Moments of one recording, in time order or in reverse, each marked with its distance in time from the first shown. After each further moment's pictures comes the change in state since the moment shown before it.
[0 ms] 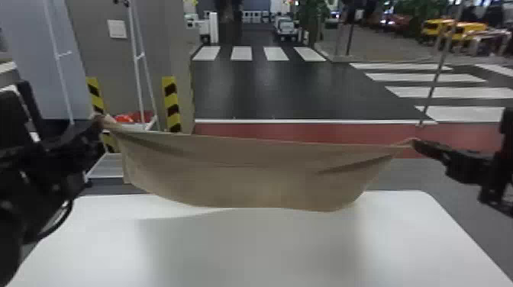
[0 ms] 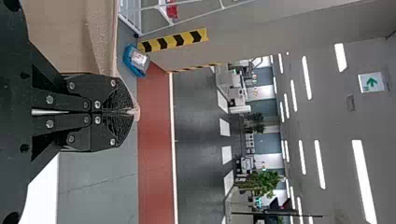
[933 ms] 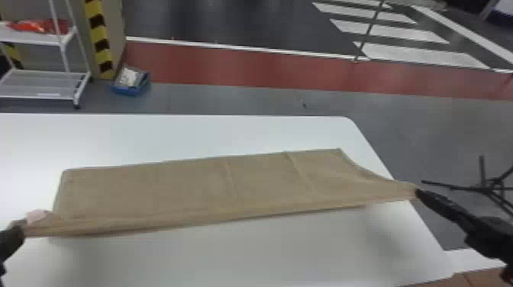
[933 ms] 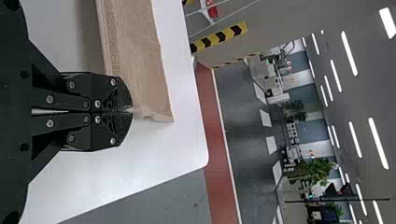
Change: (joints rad) left arm 0.732 -0.153 -0.003 -0.492 0.004 0.323 0.165; right arm 0.713 -0.046 -0.449 -0.348 -0.256 0.023 0.304
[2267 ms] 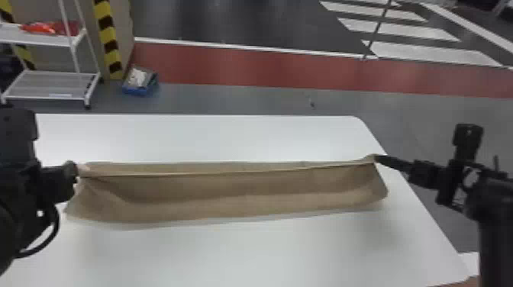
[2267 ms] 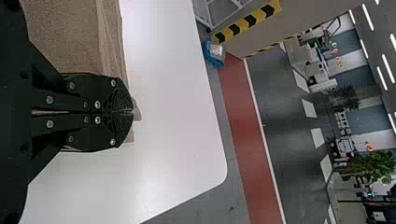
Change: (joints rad) left arm -0.535 0.000 -0.150 0.464 -0.213 0.085 0.019; right arm -0.501 -0.076 0.324 0.450 0.267 0.122 -0.129
